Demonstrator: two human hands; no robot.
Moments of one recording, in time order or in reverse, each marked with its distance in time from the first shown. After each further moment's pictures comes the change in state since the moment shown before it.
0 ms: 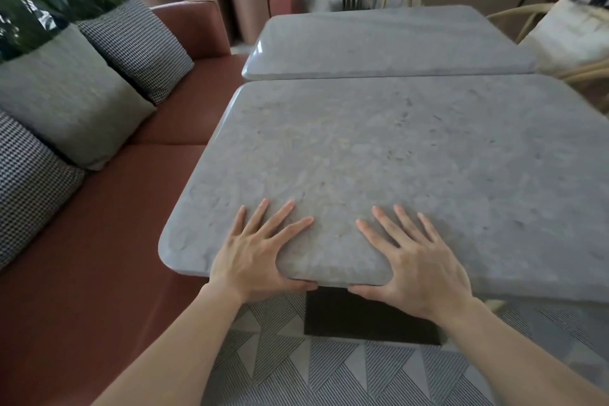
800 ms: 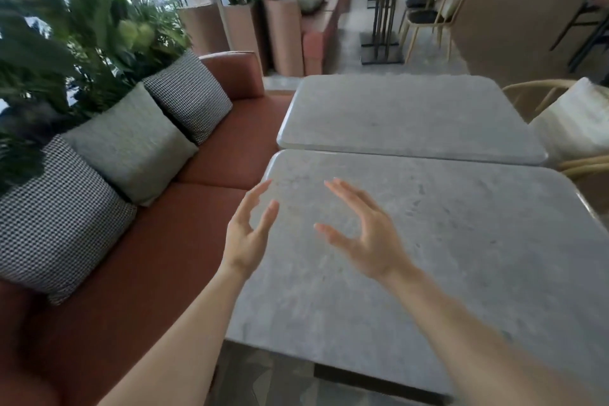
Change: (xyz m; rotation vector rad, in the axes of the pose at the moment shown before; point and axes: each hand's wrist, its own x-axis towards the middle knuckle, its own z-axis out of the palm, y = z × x) left_hand 0.075 -0.031 -0.198 -1.064 0.584 -0.471; right_hand 0.145 -0.033 -0.209 0.973 0.260 -0.077
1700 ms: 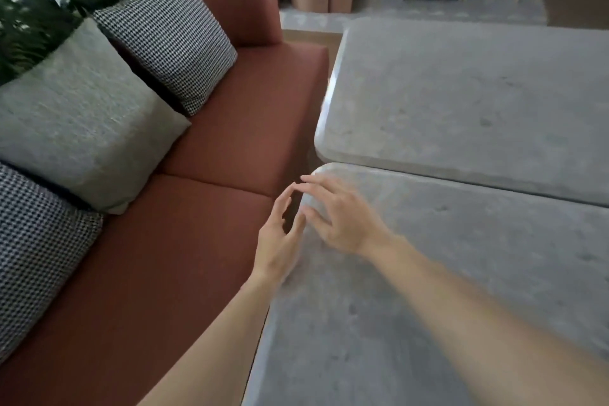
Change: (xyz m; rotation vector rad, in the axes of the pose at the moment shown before) left_hand 0.270 -0.232 0.030 0.026 -0.099 -0.371; right_hand 0.329 0.157 0.213 -0.291 -0.391 -0.046
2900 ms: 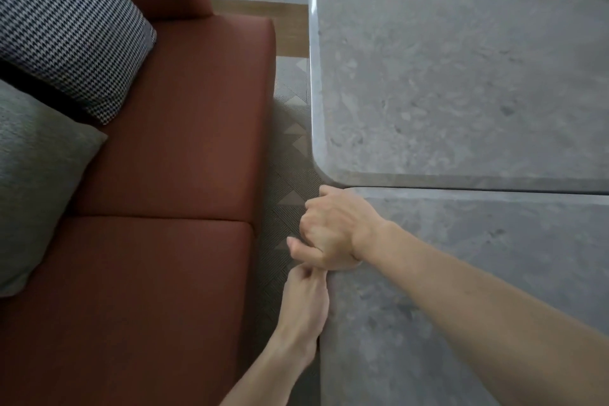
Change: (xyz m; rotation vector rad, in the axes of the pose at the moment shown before) left_hand 0.075 -0.028 0.010 -0.225 -0.326 -0.409; right_hand 0.126 0.040 0.040 -0.548 -0.362 -0.162
